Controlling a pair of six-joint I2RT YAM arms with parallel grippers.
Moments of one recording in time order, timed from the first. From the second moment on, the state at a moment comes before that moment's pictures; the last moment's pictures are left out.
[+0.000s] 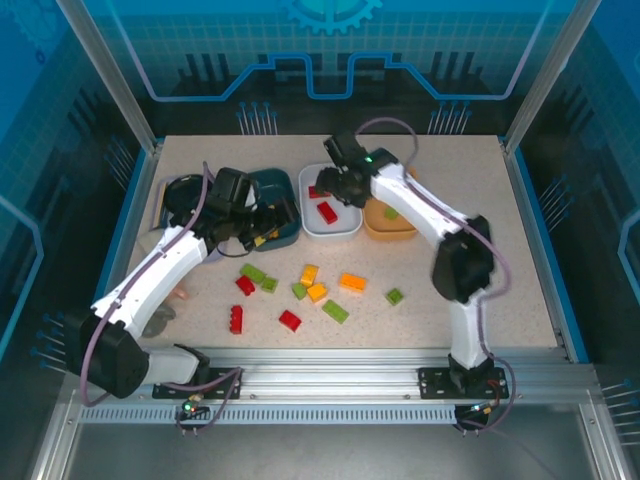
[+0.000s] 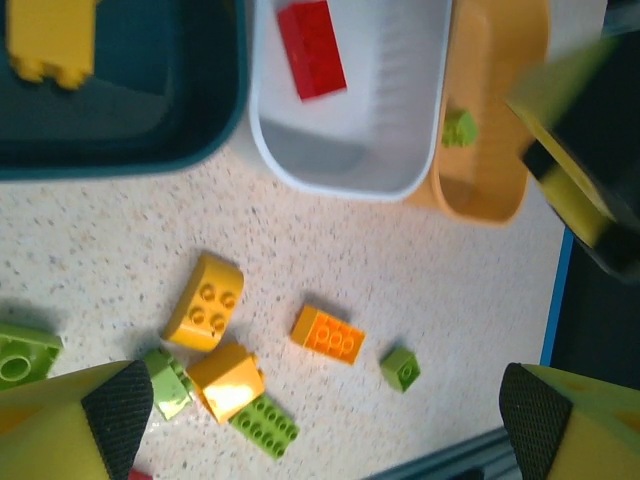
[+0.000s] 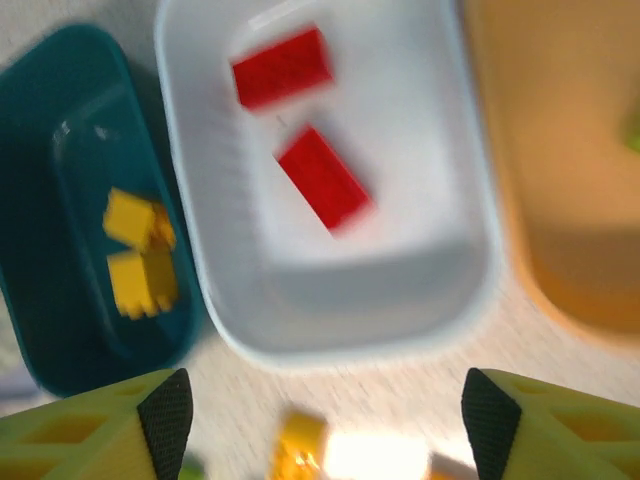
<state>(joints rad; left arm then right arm) -0.41 1.31 1.14 -0.71 0.32 -0.85 0.60 1.77 1.63 -0.89 0.08 0.79</state>
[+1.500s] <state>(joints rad) -0.67 1.39 1.04 -0.66 0.32 -0.83 0.46 1.43 0.79 -0.75 -0.05 1.10</state>
